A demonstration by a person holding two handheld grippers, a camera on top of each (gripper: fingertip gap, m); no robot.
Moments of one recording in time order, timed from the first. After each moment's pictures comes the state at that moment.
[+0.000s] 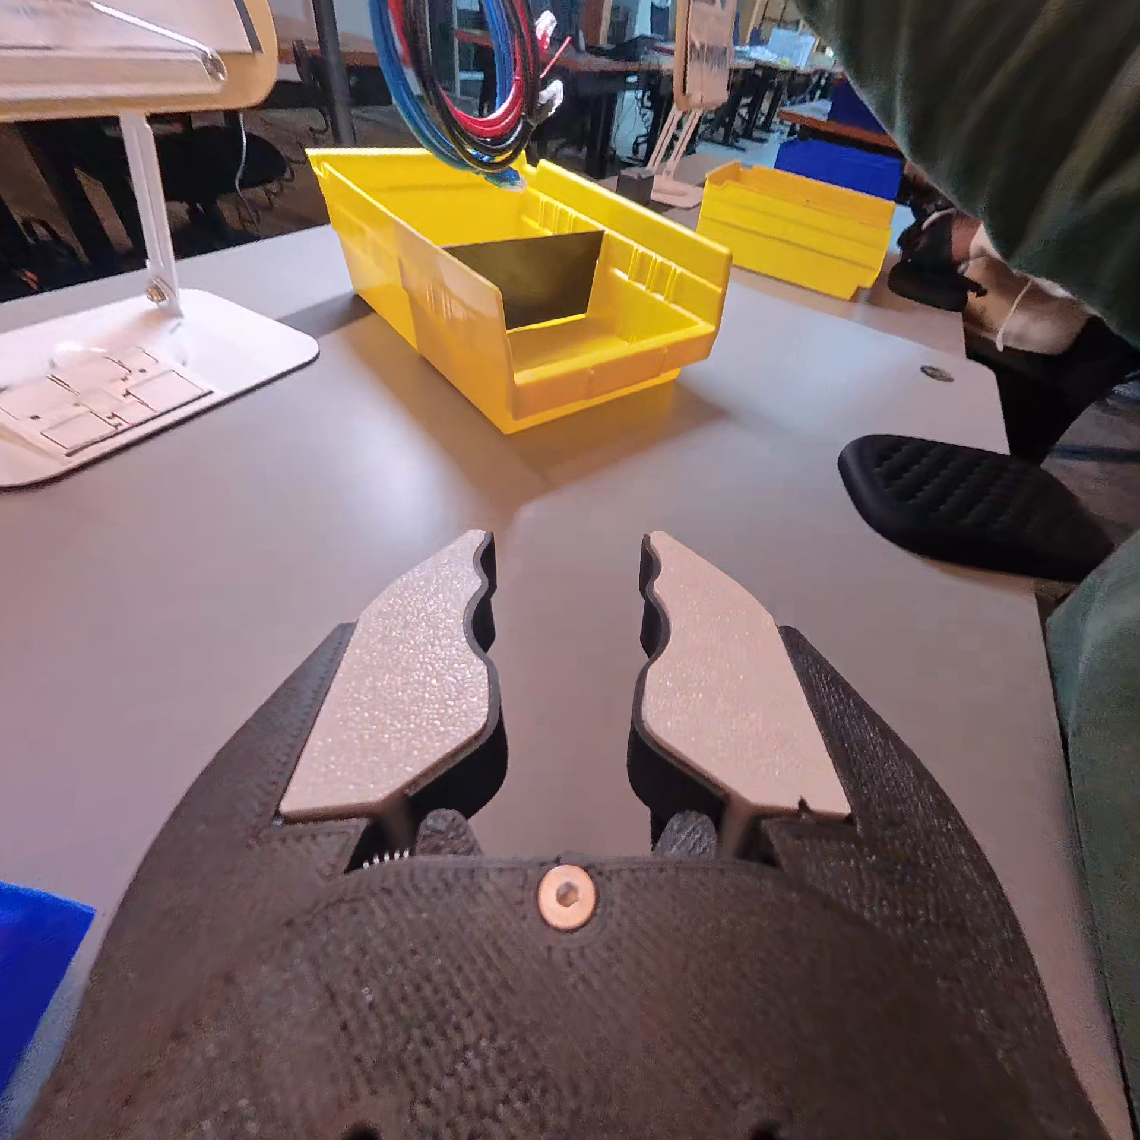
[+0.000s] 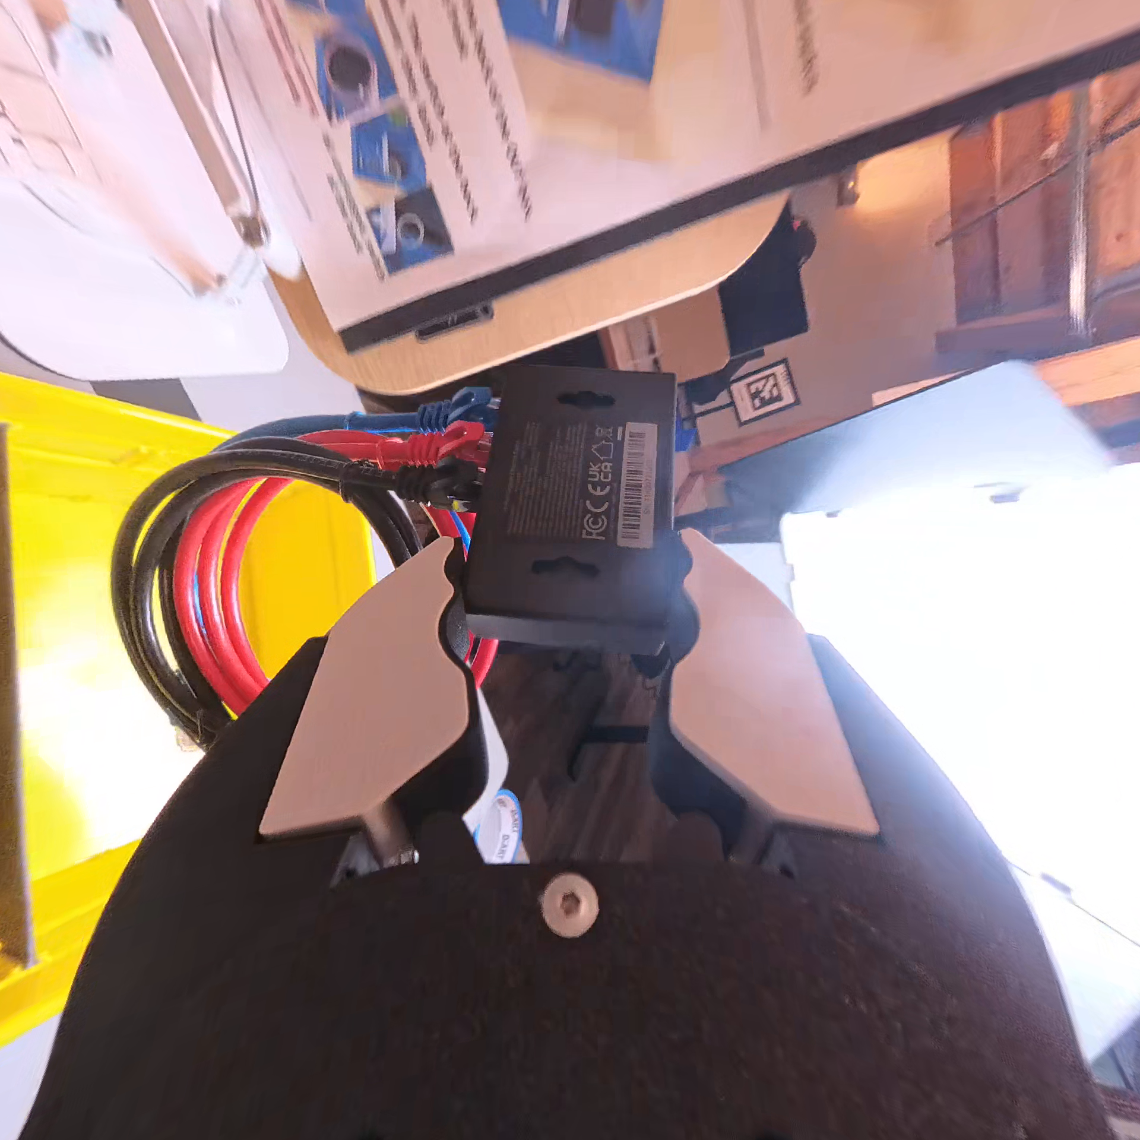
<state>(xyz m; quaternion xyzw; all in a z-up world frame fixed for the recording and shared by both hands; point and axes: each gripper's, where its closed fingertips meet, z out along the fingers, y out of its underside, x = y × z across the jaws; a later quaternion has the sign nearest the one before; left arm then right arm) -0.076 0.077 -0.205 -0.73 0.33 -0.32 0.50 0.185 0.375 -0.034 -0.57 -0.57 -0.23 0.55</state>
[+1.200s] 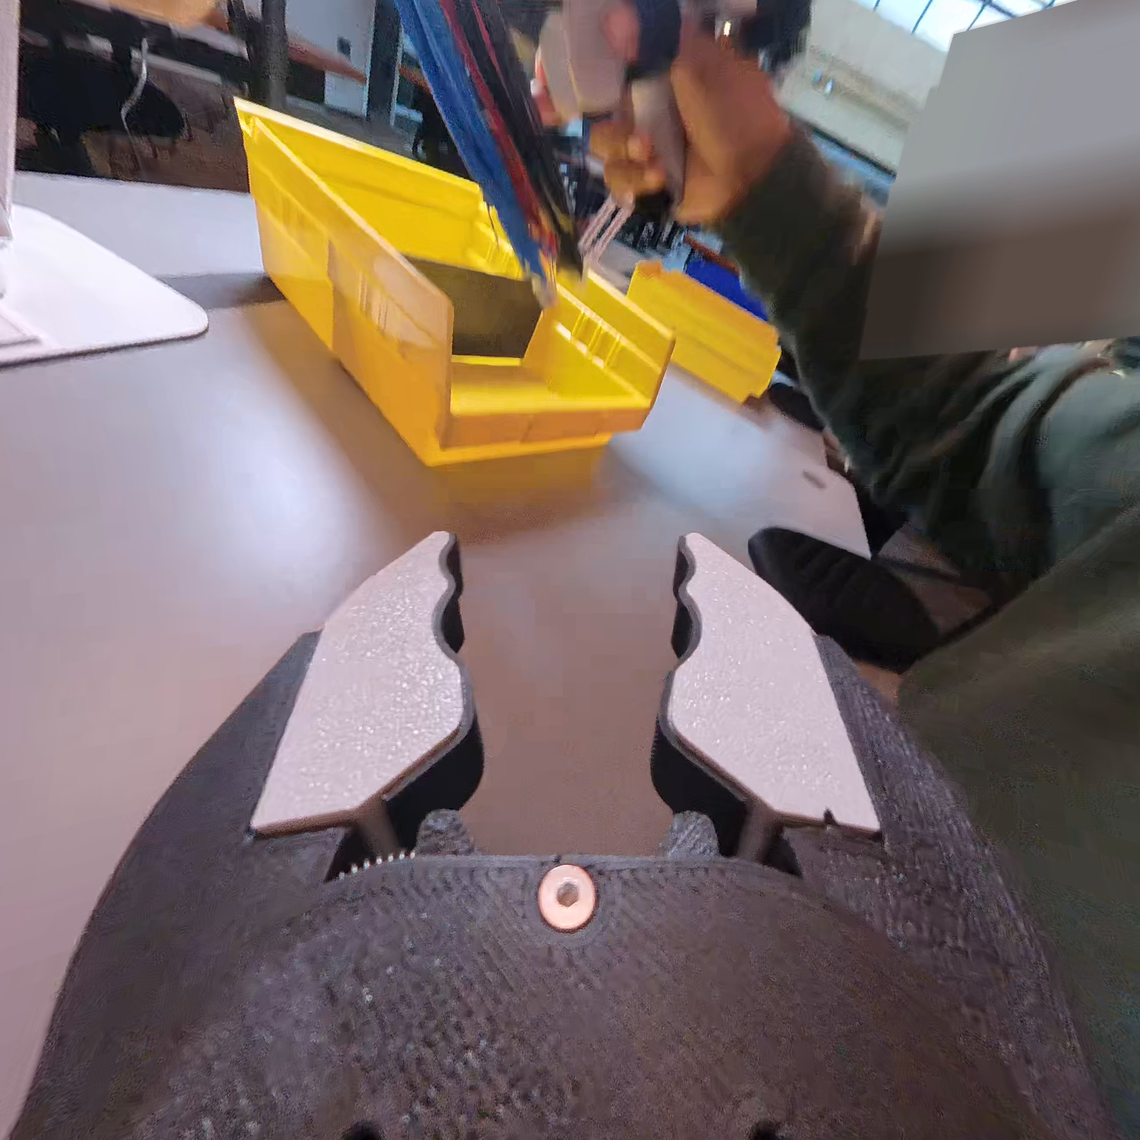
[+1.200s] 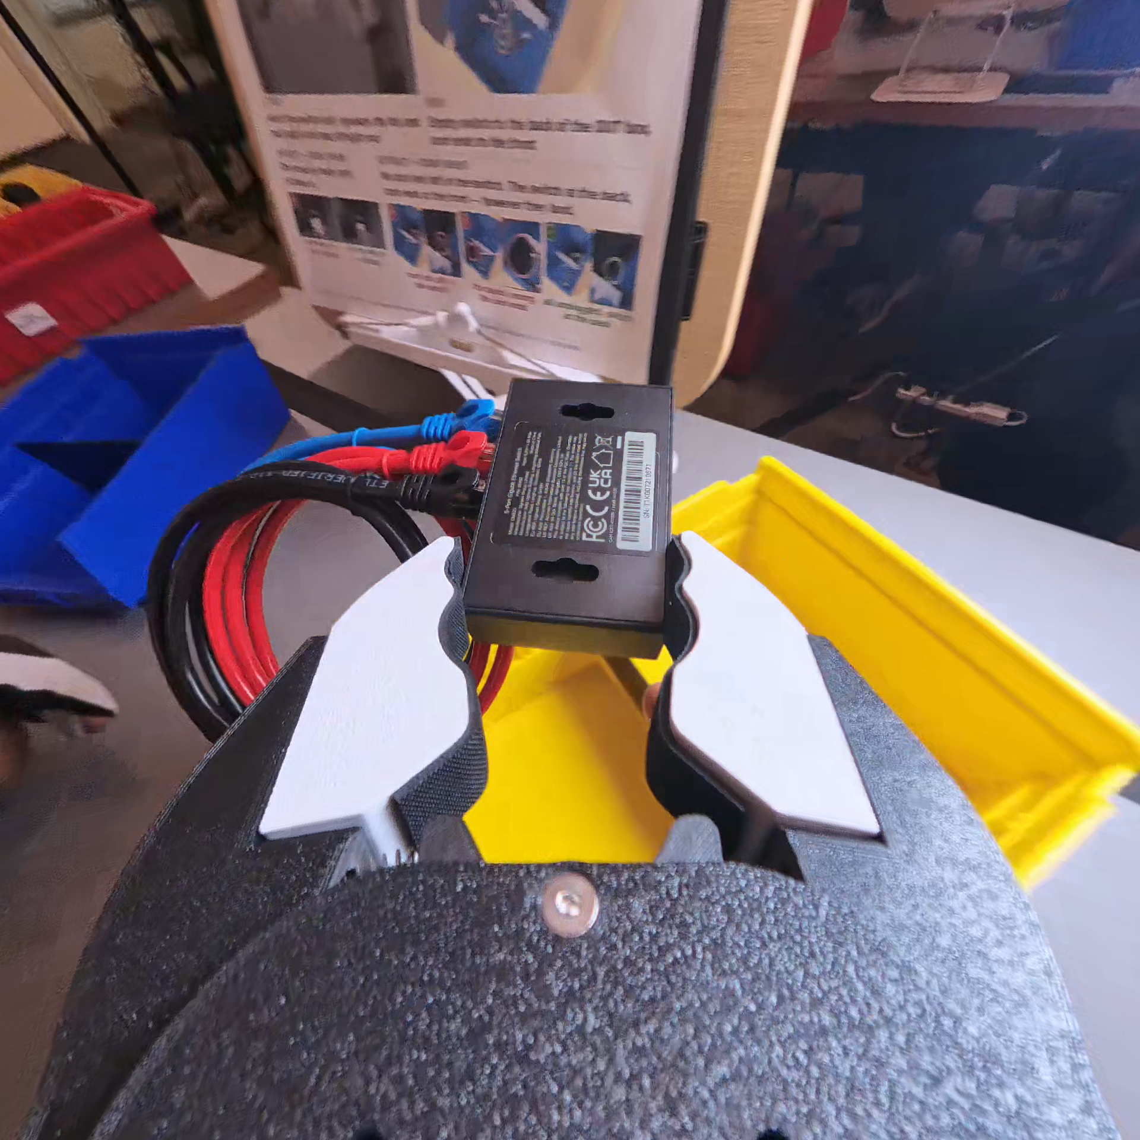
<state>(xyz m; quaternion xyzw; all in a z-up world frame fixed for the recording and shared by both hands) -0.045 0.091 -0.207 -0.71 0.27 -0.45 0.47 0.142 0.309 -0.097 -0.79 -0.26 0.25 0.50</state>
